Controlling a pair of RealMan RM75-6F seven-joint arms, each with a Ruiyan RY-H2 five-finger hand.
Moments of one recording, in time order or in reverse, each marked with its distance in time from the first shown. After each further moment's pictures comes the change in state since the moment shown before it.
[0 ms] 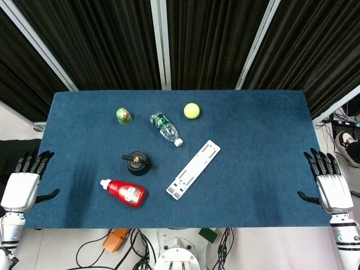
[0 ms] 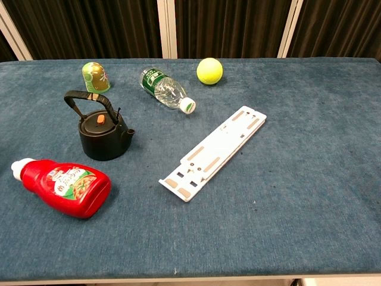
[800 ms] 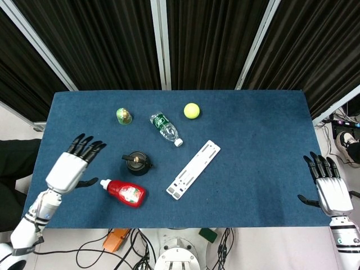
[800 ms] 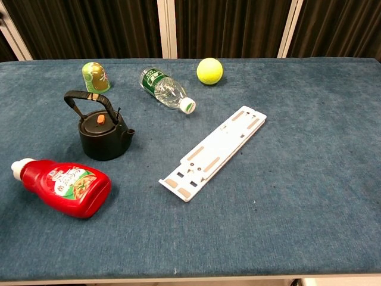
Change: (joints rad) left arm -0.248 -0.003 -0.059 -0.105 0.163 -0.195 0.060; right arm -0.011 -0.010 -0.020 0.017 0.008 -0.011 0.004
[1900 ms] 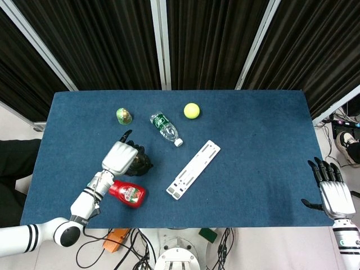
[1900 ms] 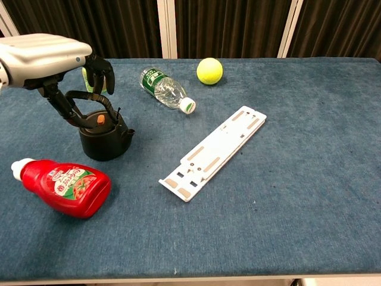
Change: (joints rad) left arm -0.309 -0.241 -0.087 -0.070 -0.576 -0.289 0.472; right arm -0.013 -0.024 -0.010 0.059 0.039 -0.035 0.038
